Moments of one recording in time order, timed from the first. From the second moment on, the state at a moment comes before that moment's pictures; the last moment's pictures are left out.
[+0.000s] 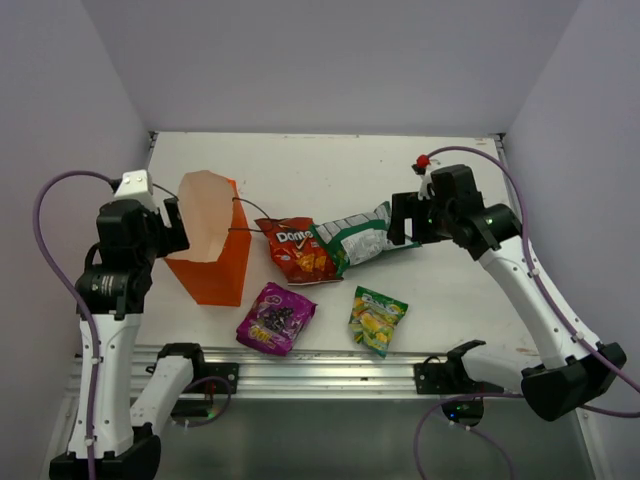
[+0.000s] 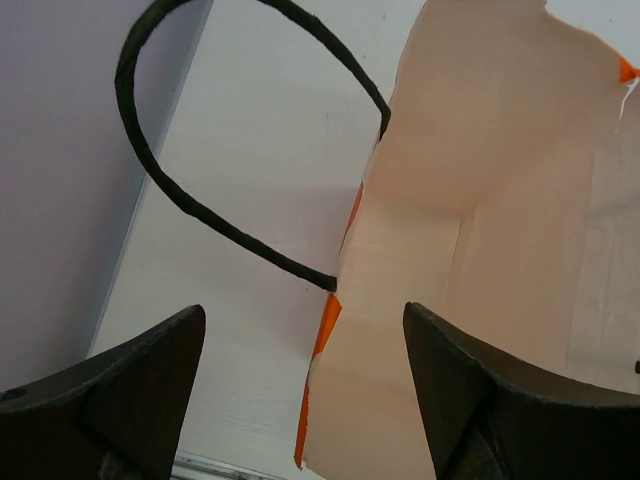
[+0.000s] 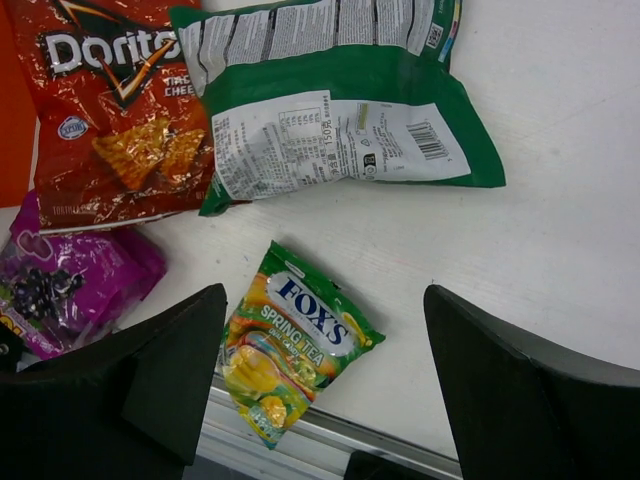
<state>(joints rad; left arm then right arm) 0.02 0.78 1.16 -0.91 -0.19 -0.12 0.40 1.17 1.27 -0.92 -0.05 0.26</state>
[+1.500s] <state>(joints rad) 0.01 0.74 1.00 -0.79 -0.11 -0.09 0.46 1.53 0.98 -0.41 -0.04 0.16</state>
